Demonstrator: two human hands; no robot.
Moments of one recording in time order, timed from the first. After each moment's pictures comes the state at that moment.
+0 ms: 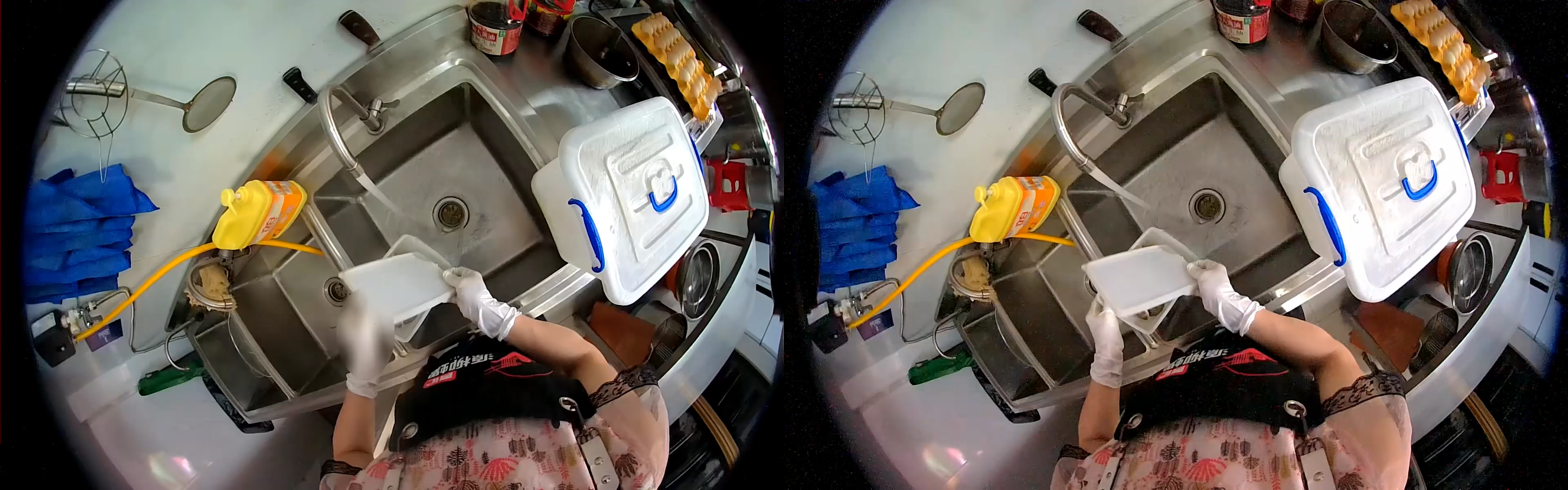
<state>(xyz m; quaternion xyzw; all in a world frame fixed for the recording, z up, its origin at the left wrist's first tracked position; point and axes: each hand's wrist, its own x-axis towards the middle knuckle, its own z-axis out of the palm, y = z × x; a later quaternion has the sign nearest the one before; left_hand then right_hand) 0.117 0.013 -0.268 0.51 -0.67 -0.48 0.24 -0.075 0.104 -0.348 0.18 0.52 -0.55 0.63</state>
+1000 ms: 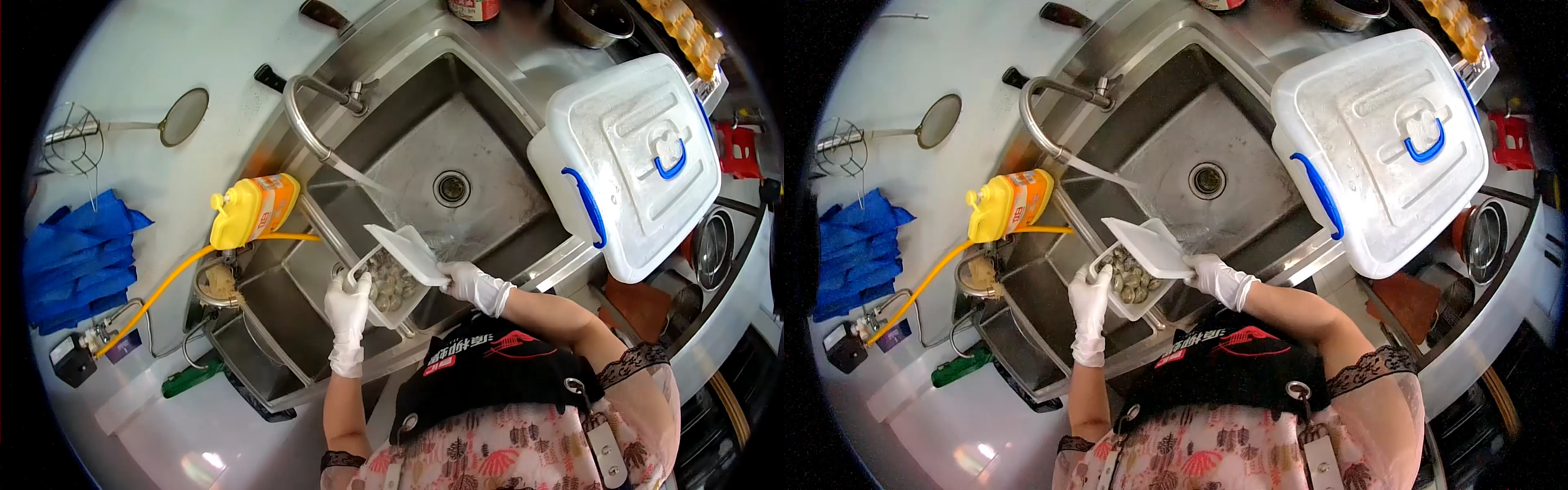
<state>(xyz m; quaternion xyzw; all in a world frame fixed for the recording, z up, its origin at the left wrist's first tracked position) 0.062 -0.025 -0.204 0.66 -0.68 -0.32 0.03 -0.048 0.115 -0.405 0.33 0.36 -0.48 0.73</state>
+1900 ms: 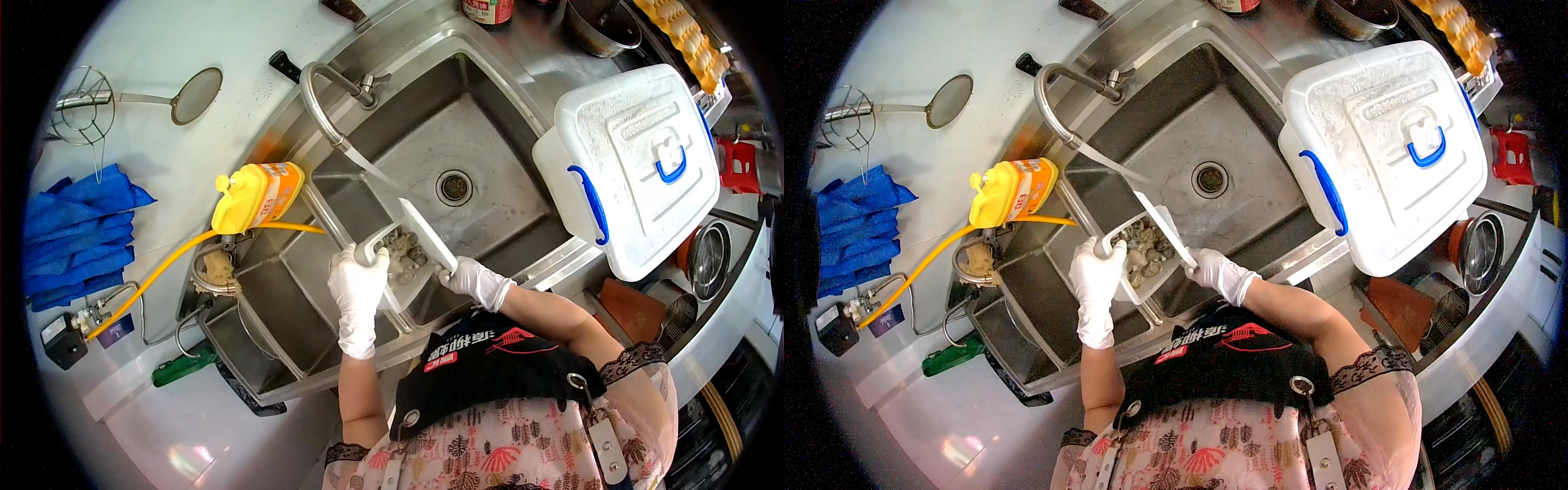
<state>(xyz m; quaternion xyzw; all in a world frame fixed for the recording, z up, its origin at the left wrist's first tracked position) 0.029 -0.025 -0.201 0.60 -0.79 -0.12 0.01 -0.060 0.107 -0.398 0.44 0.25 -0.47 0.73</state>
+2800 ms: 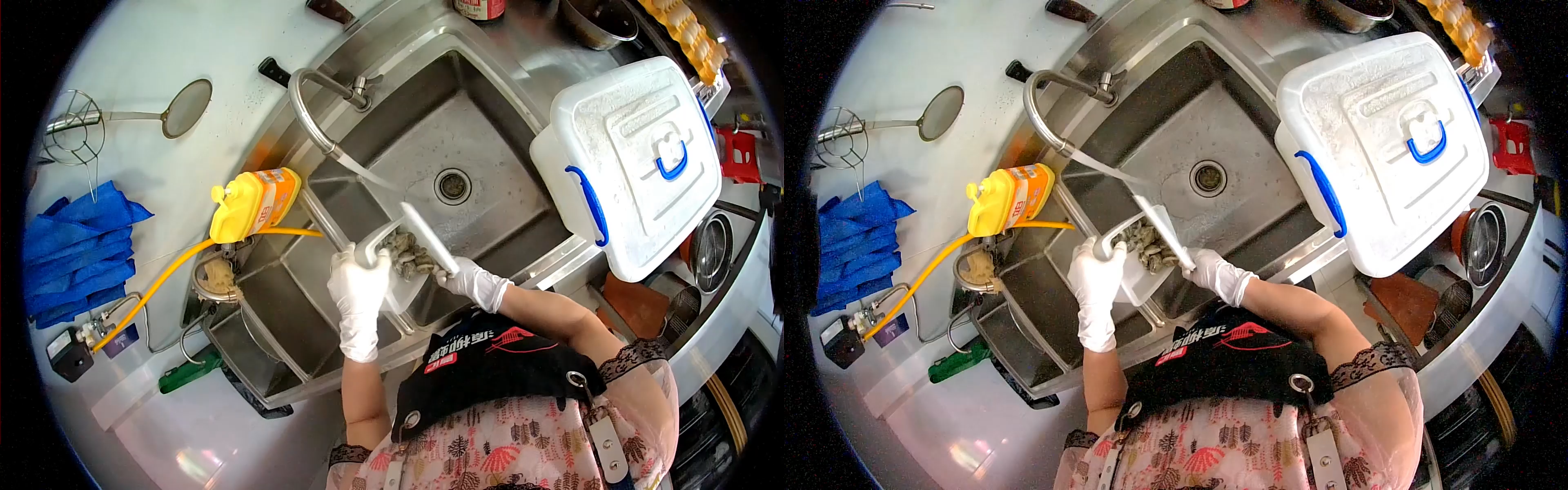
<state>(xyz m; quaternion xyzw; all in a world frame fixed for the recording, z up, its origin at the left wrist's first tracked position) 0.019 -0.027 -0.199 0.57 -0.82 -0.10 0.01 -0.043 0.117 -0.433 0.29 0.28 -0.54 0.74</state>
